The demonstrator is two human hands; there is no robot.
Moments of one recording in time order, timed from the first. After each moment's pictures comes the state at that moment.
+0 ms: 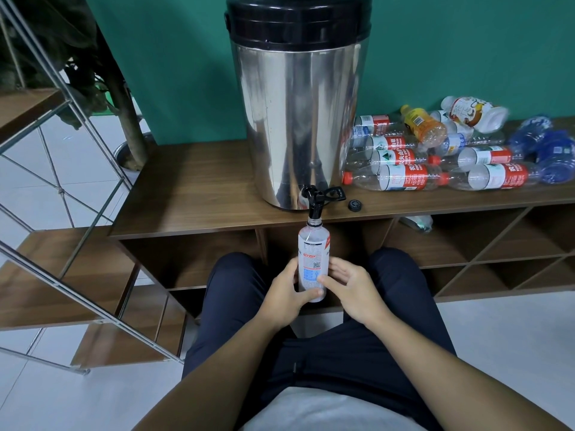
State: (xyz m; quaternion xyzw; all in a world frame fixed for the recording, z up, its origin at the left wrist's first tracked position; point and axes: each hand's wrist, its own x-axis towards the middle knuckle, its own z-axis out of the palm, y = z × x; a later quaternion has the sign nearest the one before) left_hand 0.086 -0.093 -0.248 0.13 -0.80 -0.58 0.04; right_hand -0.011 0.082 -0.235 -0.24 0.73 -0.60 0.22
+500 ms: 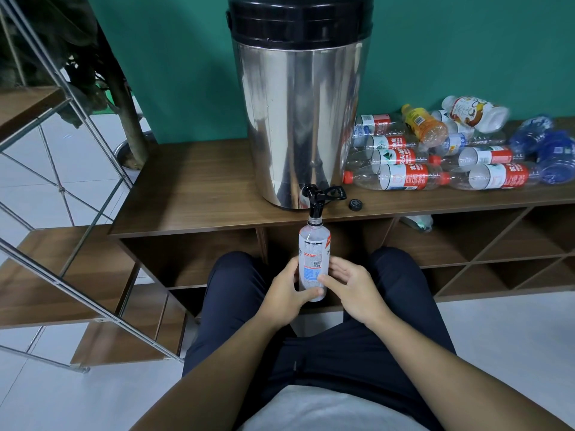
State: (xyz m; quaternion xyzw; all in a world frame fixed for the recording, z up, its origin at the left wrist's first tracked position) left_hand 0.086 -0.093 -0.249 0.13 -0.79 -0.59 0.04; right_hand -0.010 0.081 -0.233 -0.24 0.73 -0.61 0.21
